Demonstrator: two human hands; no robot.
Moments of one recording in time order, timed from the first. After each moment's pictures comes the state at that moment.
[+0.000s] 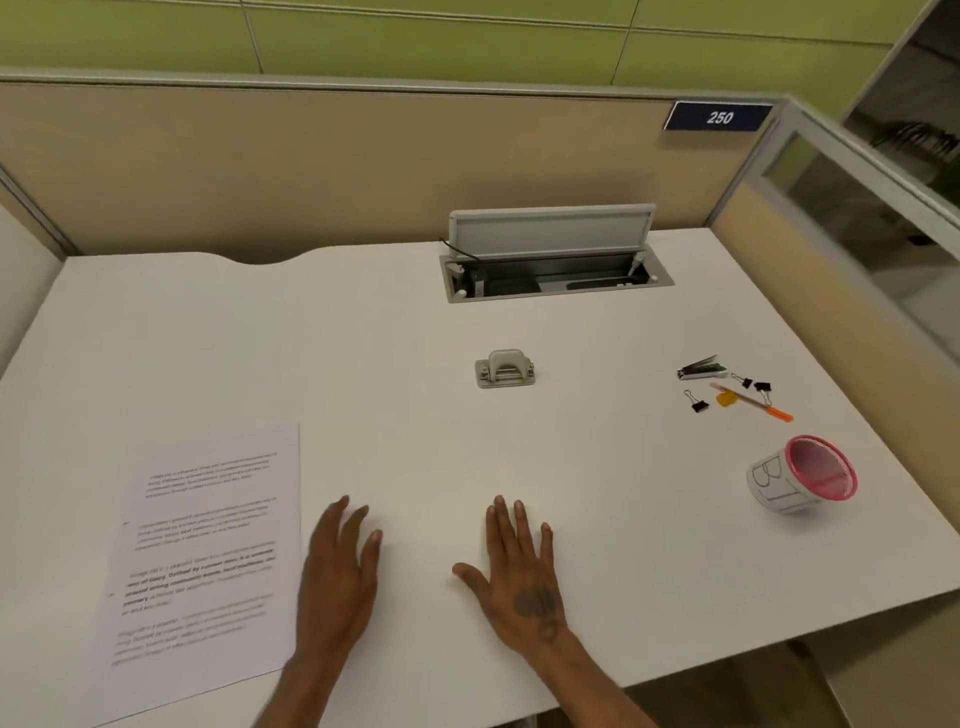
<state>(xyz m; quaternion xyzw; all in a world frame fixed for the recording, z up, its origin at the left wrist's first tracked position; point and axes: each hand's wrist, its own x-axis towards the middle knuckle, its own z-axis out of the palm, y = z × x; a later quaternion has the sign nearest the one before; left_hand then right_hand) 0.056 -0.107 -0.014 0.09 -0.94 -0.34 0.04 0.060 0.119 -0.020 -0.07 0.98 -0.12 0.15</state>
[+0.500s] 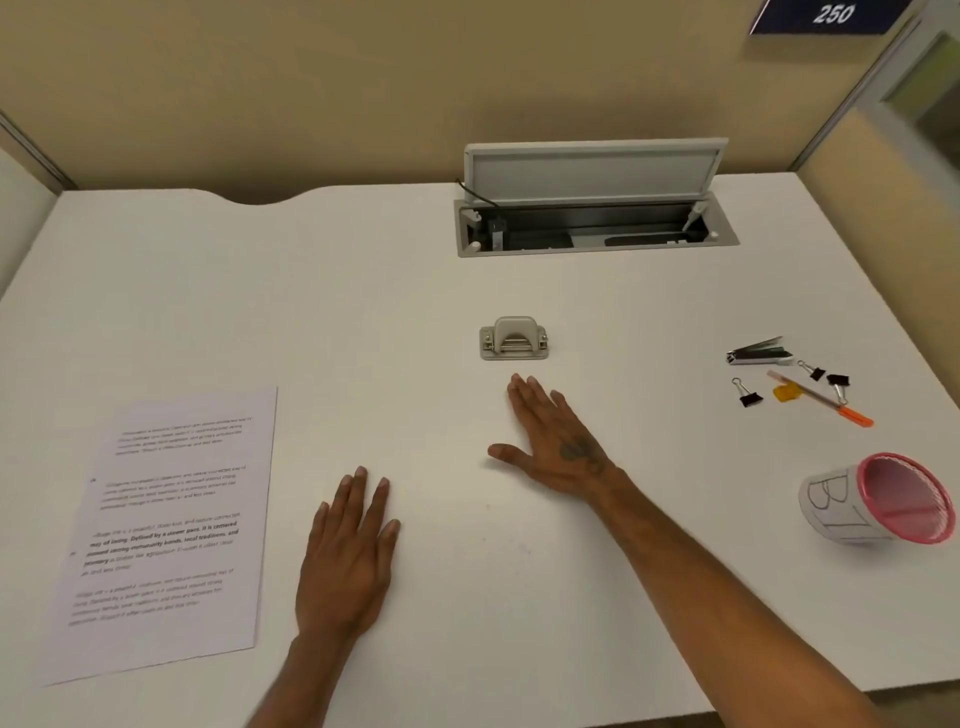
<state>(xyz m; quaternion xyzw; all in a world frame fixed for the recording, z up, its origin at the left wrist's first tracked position) 0.048 -0.063 -0.050 0.06 -0.98 -0.16 -0.04 -0.117 0.206 -0.028 -0.23 0.95 -0.13 0.16</state>
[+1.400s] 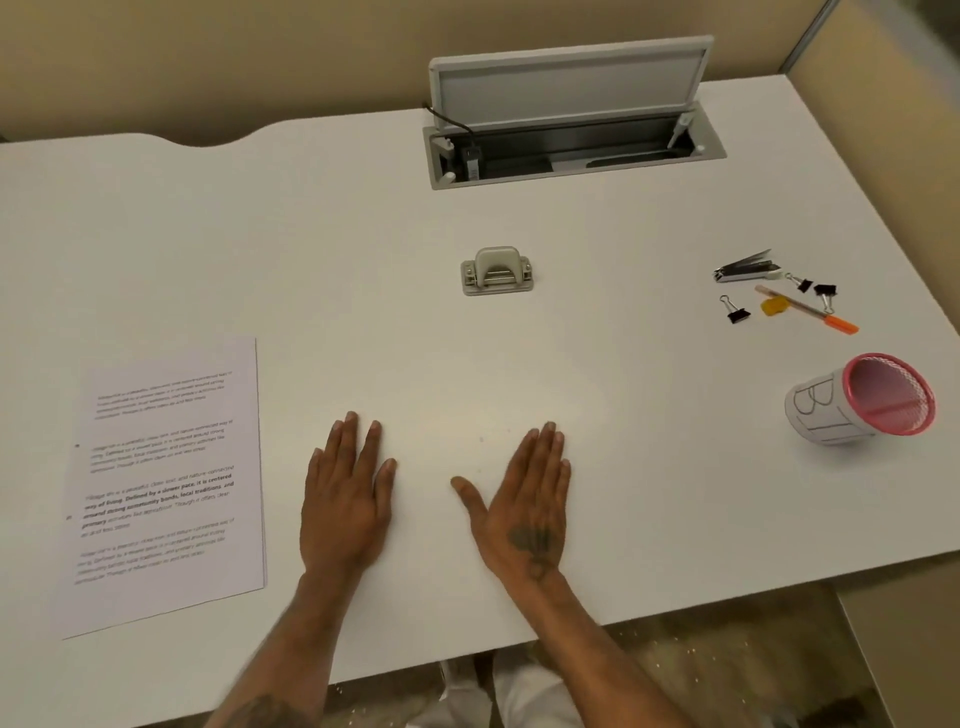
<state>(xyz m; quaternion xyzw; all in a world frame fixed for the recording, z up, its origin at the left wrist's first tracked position) 0.049 -0.062 -0.048 0.06 -0.98 -0.17 -0.04 0.058 0.132 -0.040 0.11 0.98 -0.16 0.10</state>
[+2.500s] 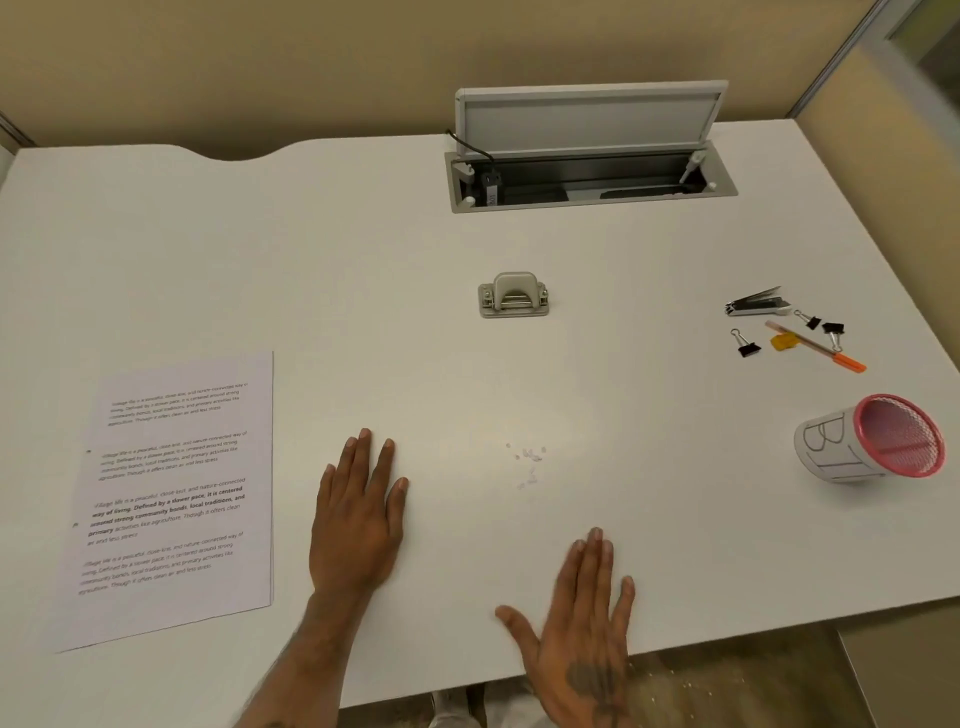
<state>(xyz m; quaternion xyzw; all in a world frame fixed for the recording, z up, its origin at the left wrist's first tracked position) 0.049 -0.062 -0.048 0.06 -0.98 -0.17 -0.02 0.149 0.178 -0.047 0.06 0.99 -0.09 0.12</state>
